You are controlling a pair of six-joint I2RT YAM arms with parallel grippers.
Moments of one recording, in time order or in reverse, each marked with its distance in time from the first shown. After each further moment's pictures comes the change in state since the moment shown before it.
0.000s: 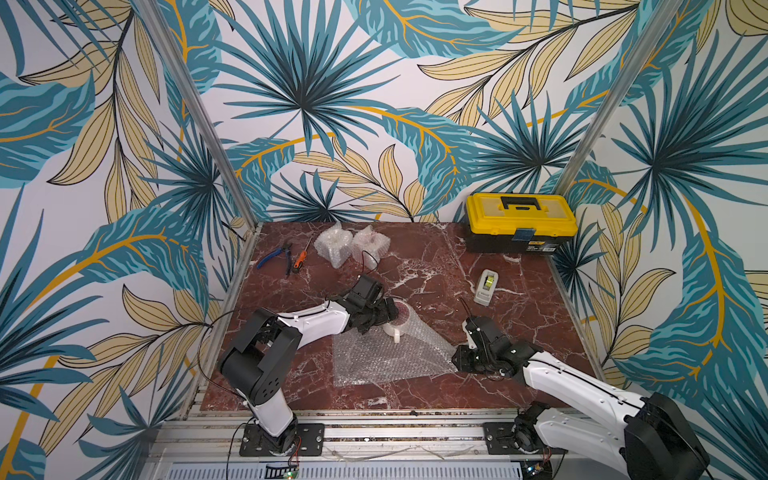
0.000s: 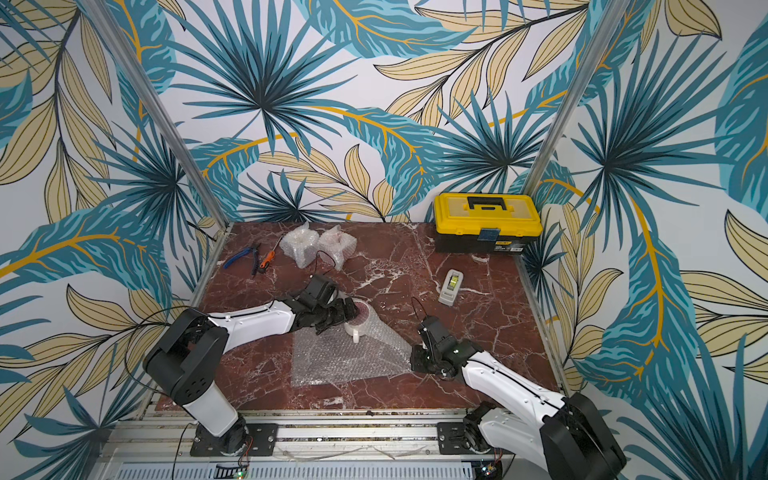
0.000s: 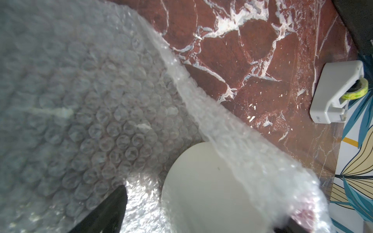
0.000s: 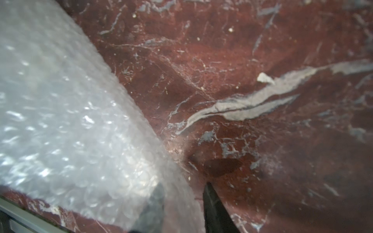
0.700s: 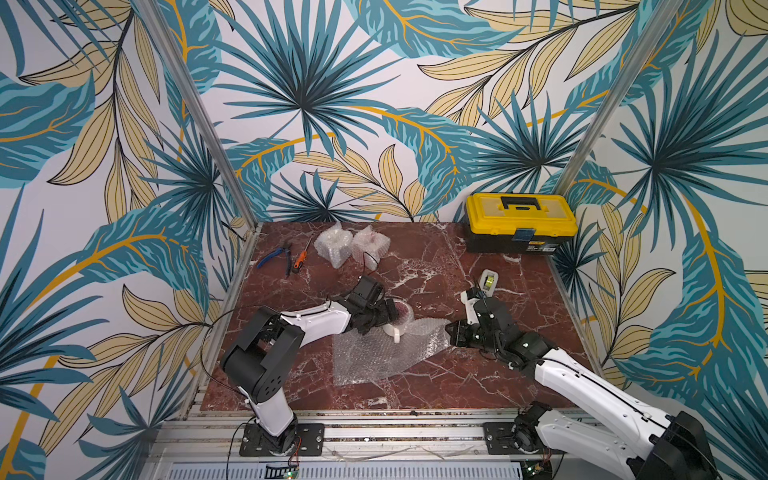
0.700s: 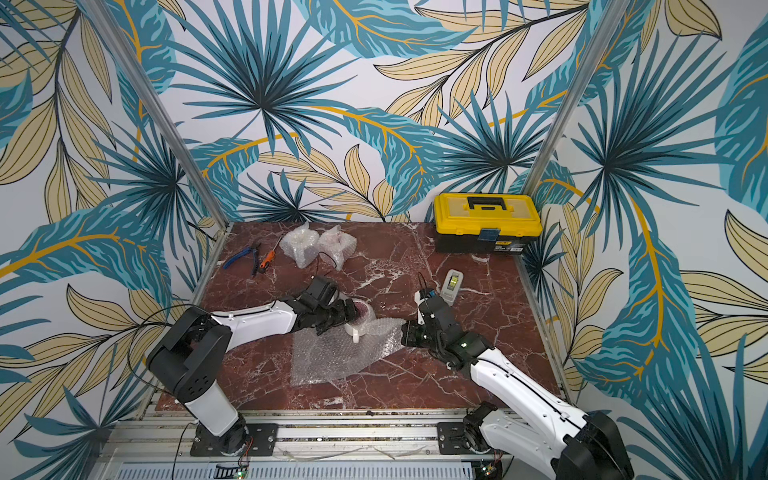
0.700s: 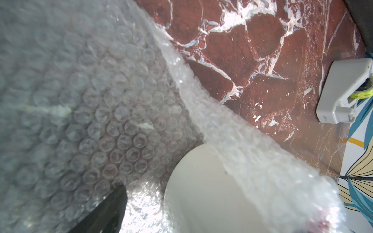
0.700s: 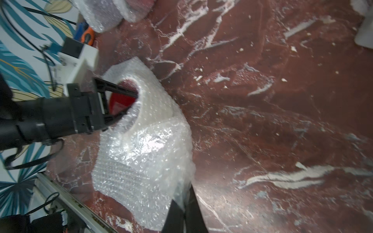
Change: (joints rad) left arm -0.003 0.010 0.000 0.004 0.000 -0.001; right arm 0.004 -0.040 0.171 0.145 -0.032 -0.006
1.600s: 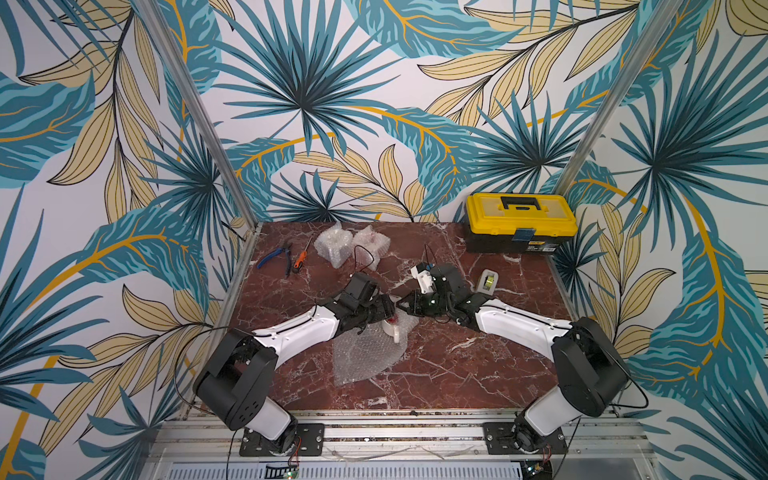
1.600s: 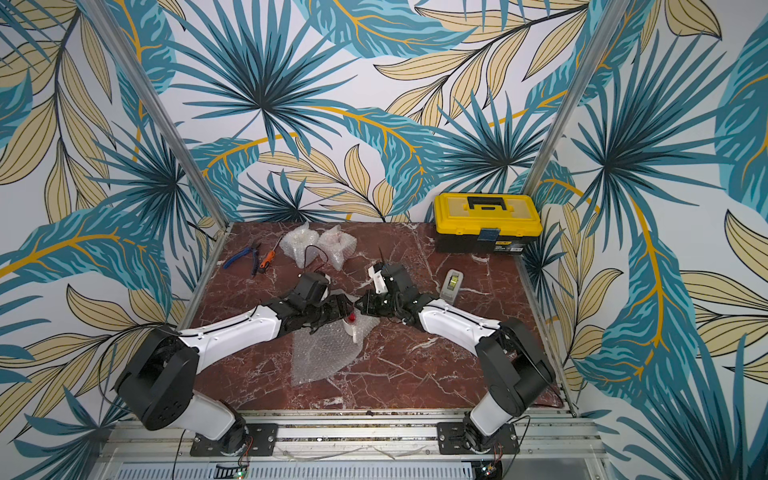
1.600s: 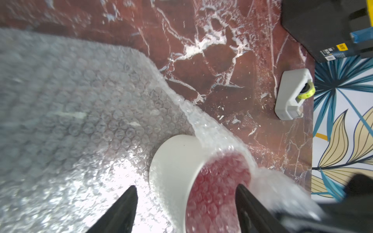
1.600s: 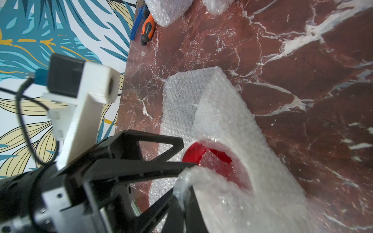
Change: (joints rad) left arm -0.004 -0.207 -0.055 -0.015 -0.035 0.017; right arm 0.028 0.608 0.349 0.296 -0.324 0.068
